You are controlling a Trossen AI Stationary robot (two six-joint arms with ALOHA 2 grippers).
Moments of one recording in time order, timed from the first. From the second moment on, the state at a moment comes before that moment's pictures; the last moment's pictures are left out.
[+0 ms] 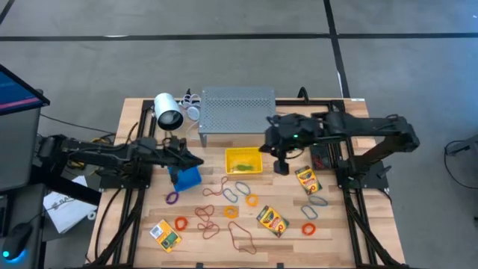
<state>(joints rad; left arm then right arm) 0.00 0.73 0.29 0.32 0.07 -0.43 0.07 1.44 1.58 -0.88 0.11 0.05</state>
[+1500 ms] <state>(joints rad) -0.14 1.41 0.69 0.13 0.24 -0.42 0.10 0.58 0.70 -0.35 0.17 0.33</state>
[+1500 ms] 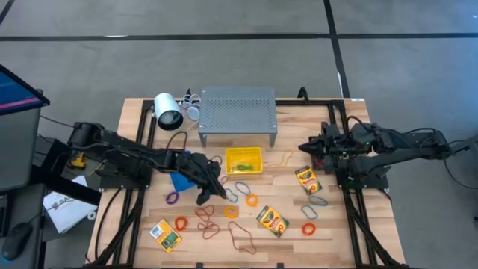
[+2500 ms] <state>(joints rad) -0.29 1.68 1.05 -0.37 0.04 0.11 0.10 0.59 0.69 -0.41 0.18 0.29</state>
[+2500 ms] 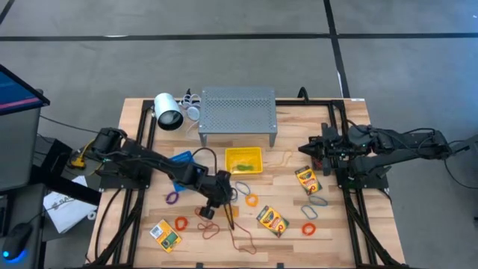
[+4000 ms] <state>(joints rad) -0.32 1.87 1.16 -0.31 0.03 0.52 0.10 0.64 0.69 -0.44 0.18 0.28</state>
